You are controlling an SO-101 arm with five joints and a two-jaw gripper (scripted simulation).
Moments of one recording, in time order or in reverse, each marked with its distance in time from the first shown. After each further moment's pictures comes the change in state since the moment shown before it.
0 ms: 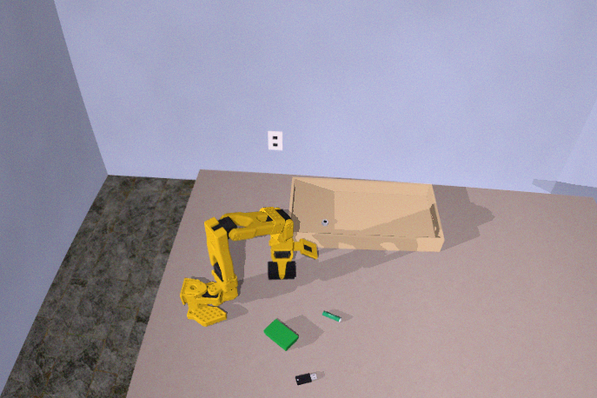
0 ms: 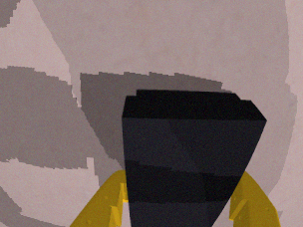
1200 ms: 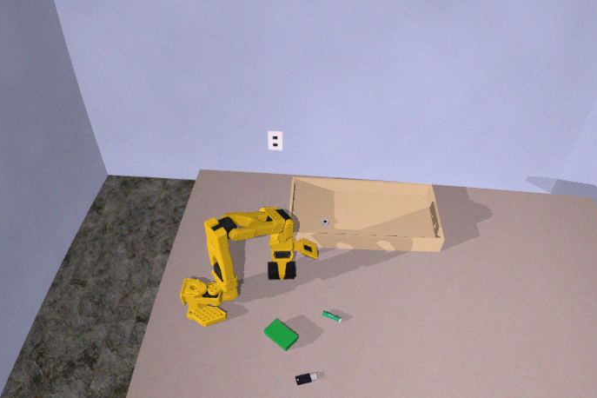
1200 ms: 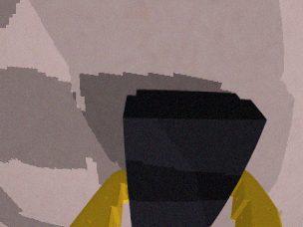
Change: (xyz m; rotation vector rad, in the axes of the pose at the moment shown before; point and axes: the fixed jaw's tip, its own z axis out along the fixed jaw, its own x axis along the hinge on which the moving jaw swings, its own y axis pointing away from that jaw) arm 0.000 0.000 0.000 0.000 0.000 0.000
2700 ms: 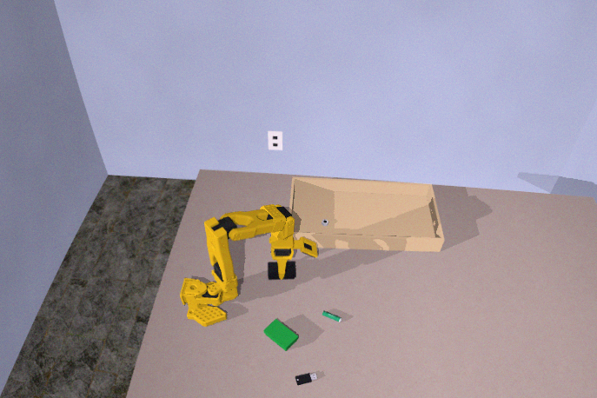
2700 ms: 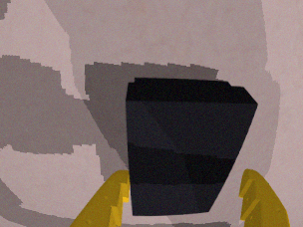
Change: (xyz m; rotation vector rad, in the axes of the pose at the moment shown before) arm 0.001 -0.001 -0.007 0.015 0.022 -0.004
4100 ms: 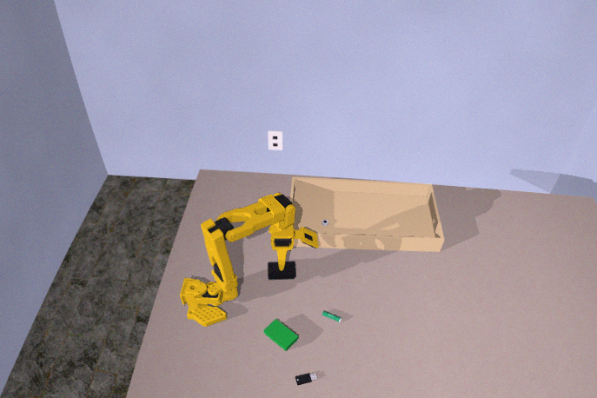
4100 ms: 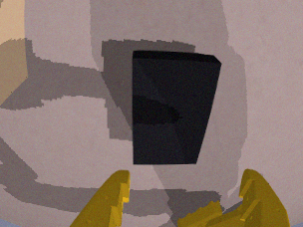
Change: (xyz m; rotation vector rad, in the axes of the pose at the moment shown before) arm 0.002 -0.001 -0.034 0.005 0.008 -0.008
